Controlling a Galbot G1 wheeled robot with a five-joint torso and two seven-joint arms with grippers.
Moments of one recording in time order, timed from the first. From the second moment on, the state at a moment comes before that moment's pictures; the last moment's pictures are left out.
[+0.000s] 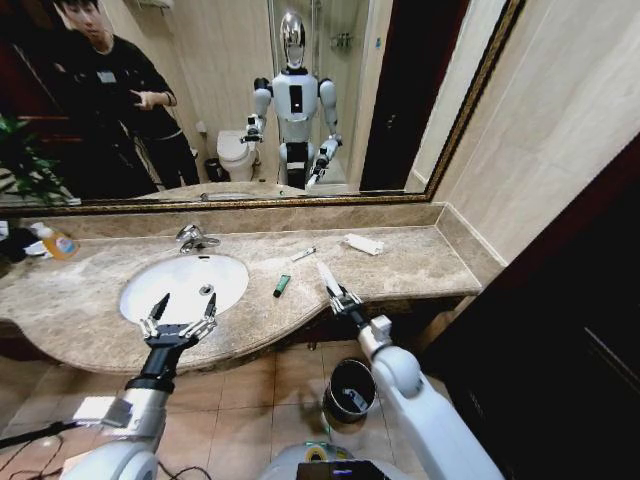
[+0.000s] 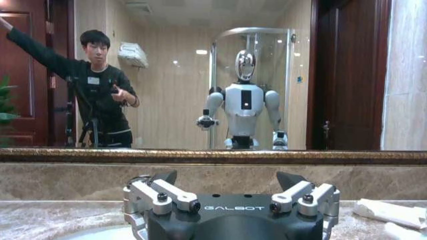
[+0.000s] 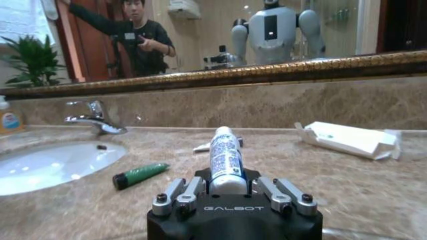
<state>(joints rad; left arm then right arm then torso) 1.84 -1.36 -0.82 -2.47 -0.37 0.04 0.05 -1.33 1.20 0.28 1.99 0.33 -0.13 -0.06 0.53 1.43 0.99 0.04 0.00</state>
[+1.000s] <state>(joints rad) 1.84 -1.36 -0.82 -2.47 -0.37 0.04 0.05 -1.51 1.24 0.34 1.50 0.25 0.18 -0.16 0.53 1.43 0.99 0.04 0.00</state>
